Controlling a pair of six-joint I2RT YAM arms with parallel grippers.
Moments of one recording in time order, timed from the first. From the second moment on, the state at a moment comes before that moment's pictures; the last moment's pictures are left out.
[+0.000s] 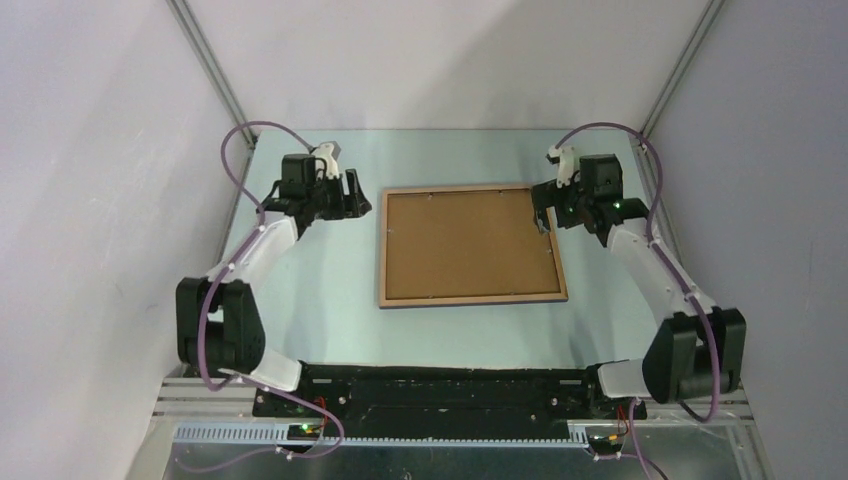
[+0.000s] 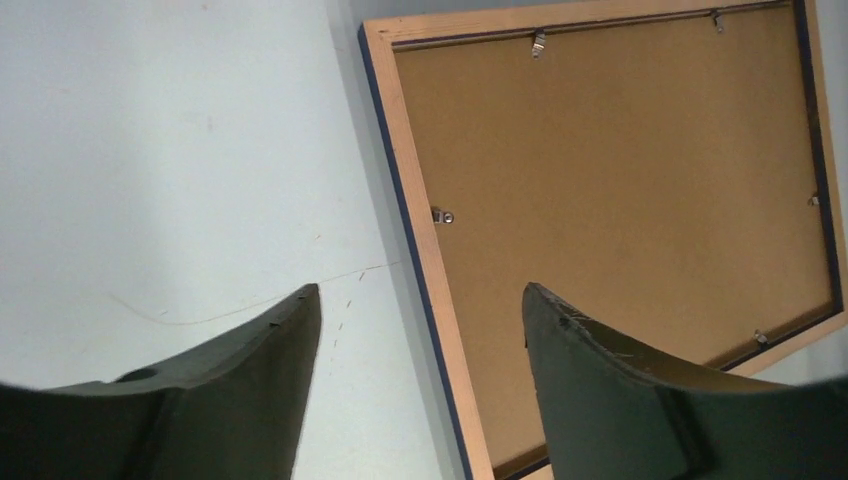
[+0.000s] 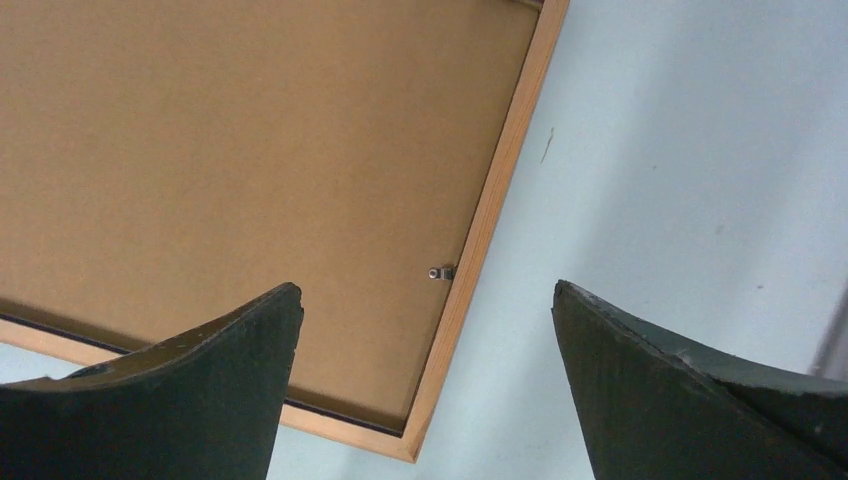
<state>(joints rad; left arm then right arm) -0.11 1.52 1.11 -0.29 0.31 -0.21 0.13 1.40 1.14 -0.51 -0.15 -0.17</state>
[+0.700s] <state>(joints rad) -0.15 0.94 0.86 -0.21 0.08 -0.04 0.12 1.03 0.98 -0.41 -0.15 -0.19</state>
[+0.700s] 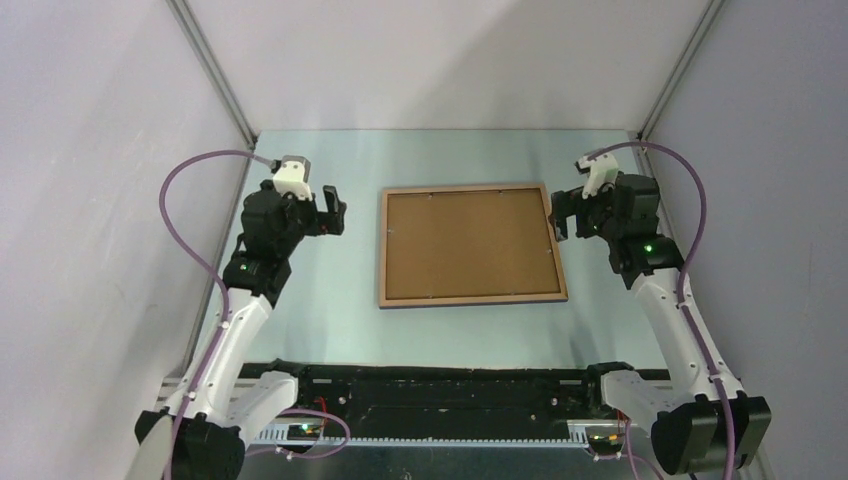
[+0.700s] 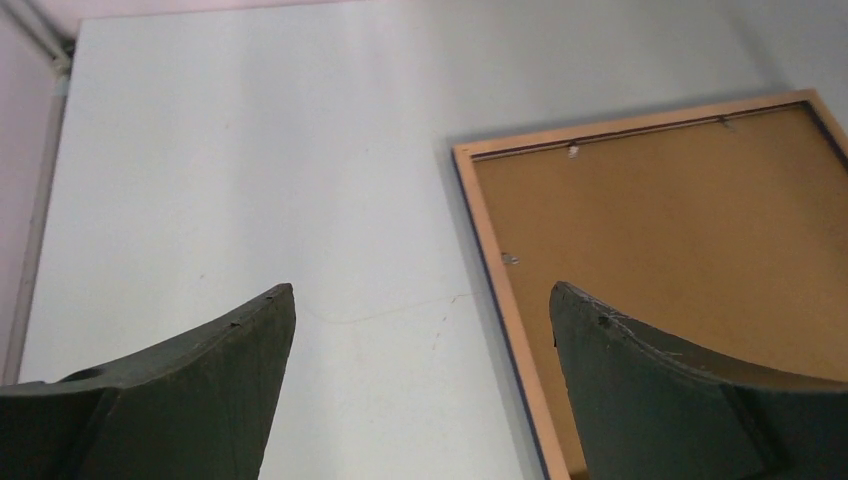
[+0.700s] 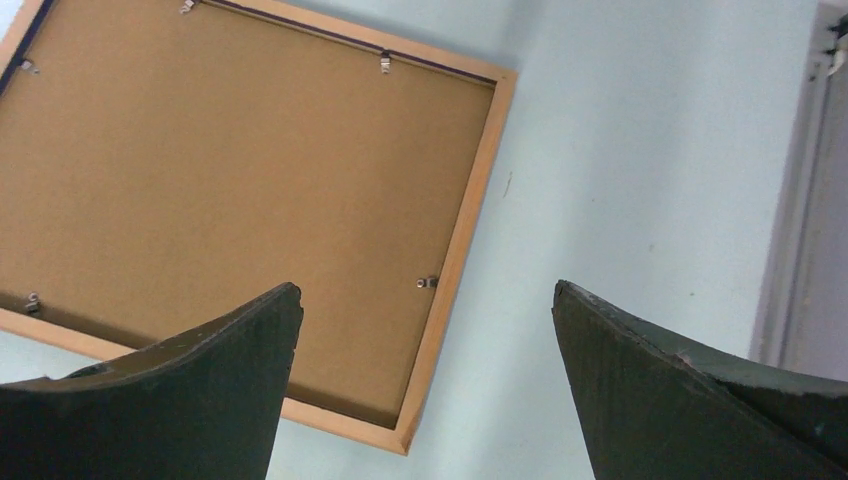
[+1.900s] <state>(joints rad) -0.18 0.90 0.79 -0.33 0.09 0.10 0.62 1.44 0.90 -0.58 -0.10 -0.47</state>
